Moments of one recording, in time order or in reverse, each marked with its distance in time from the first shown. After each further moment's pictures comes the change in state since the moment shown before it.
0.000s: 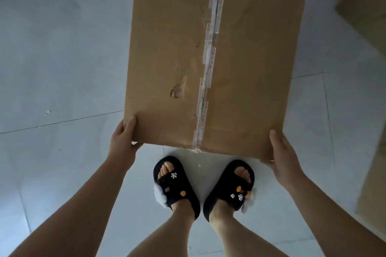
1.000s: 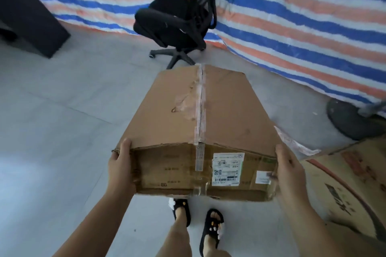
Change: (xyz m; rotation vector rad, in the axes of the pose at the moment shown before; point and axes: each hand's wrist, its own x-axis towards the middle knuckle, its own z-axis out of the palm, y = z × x) left_hand -0.536 0.213 -0.206 -0.552 0.400 0.180; right_hand -0.509 -0.316 -0.027 -0.178 -0.222 -0.580
